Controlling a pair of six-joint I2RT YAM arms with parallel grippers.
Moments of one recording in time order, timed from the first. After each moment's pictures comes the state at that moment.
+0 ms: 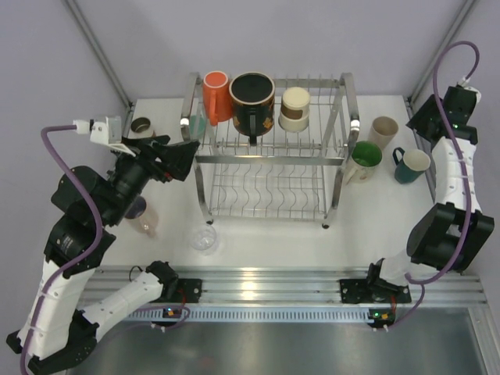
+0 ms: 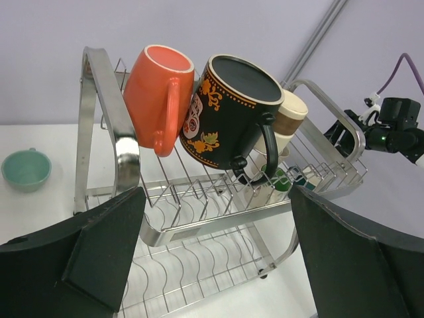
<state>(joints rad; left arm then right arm) -0.60 0.74 1.38 -0.52 -0.13 -0.40 -0.32 1.51 1.43 -0.53 0.08 0.33</state>
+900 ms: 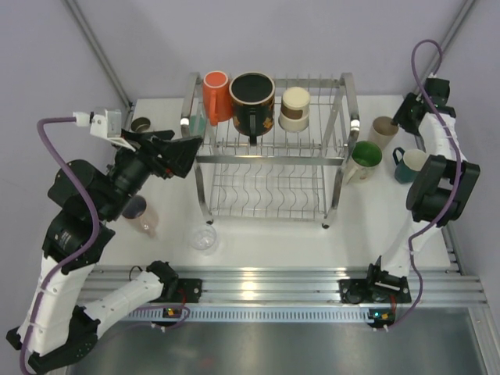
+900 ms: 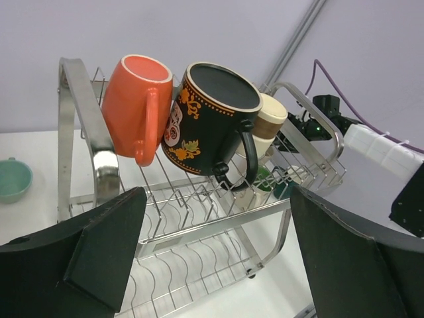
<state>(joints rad) -0.60 0.77 1.42 -0.52 -0.08 -0.40 -0.27 1.92 1.67 -0.53 -0.02 0.26</state>
